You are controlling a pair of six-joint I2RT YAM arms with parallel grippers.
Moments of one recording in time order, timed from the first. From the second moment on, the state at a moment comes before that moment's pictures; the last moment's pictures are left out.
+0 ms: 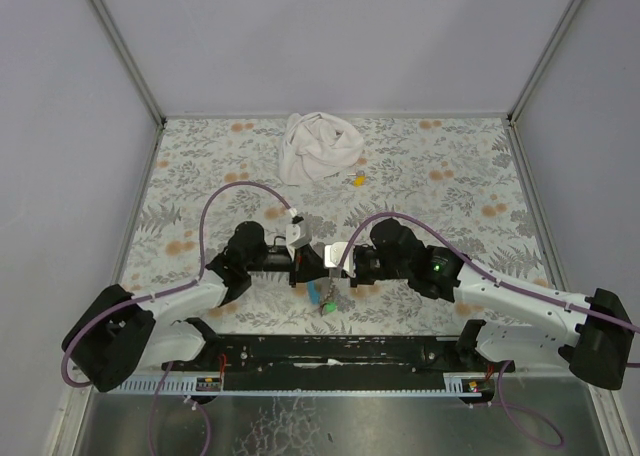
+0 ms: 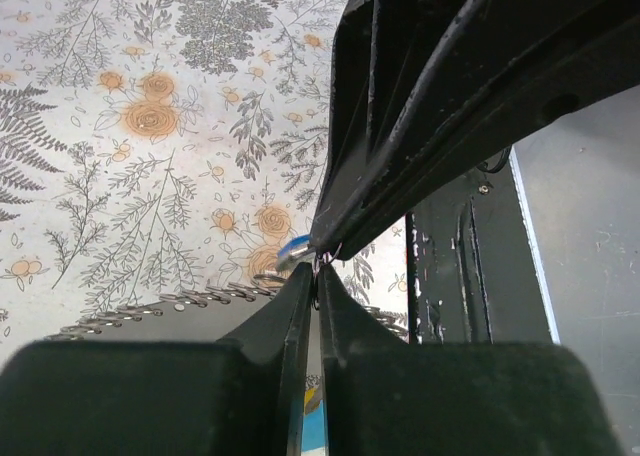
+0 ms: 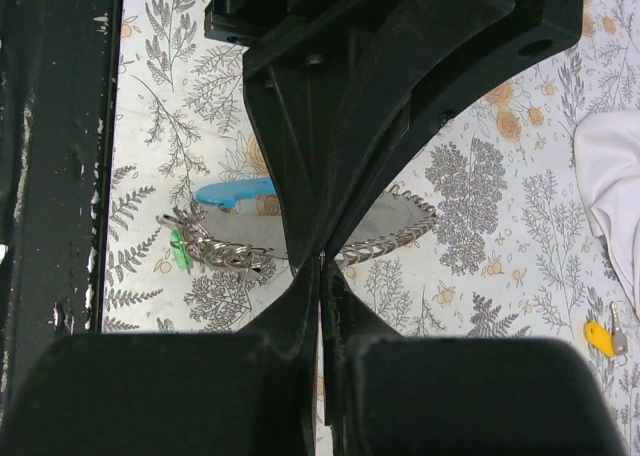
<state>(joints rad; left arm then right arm) -0.67 1.18 0.37 0.65 0.85 -0.13 1.00 1.10 0.76 -0.22 -0.30 -0.56</state>
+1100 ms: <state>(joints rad) -0.77 1.12 0.07 1.12 0.26 -0.67 1.01 1.11 0.59 0.12 -0.27 -0.43</state>
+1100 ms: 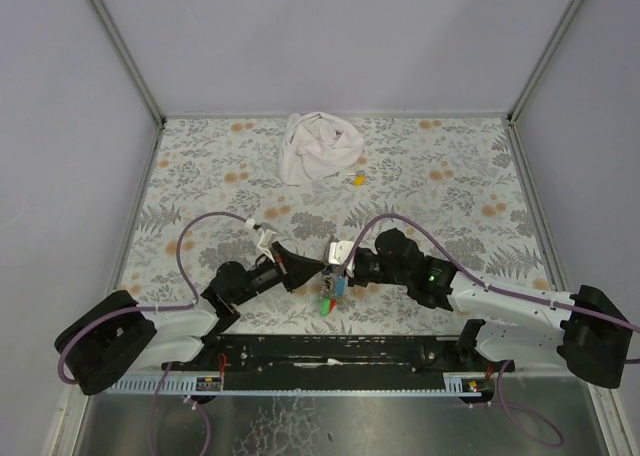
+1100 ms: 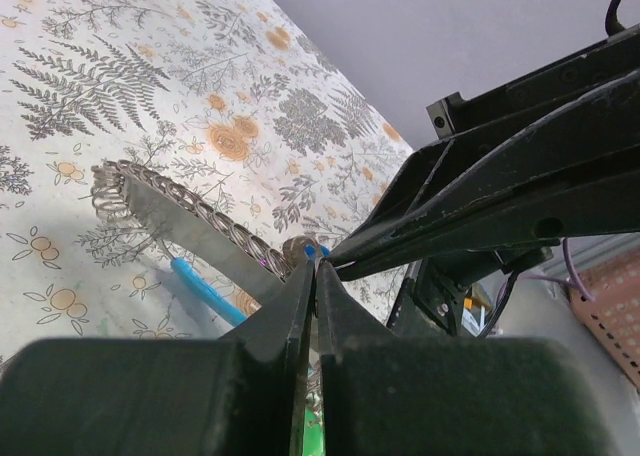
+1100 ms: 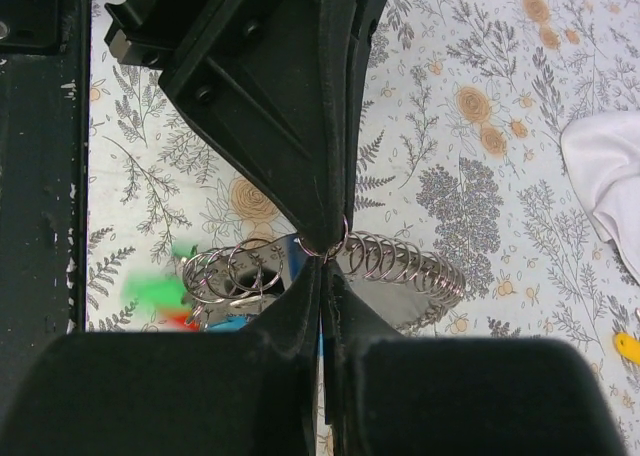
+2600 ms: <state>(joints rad) -0.69 1.14 0.40 0.49 0.83 0.09 1.02 1.09 0.76 -0.27 -0.28 -0.59</state>
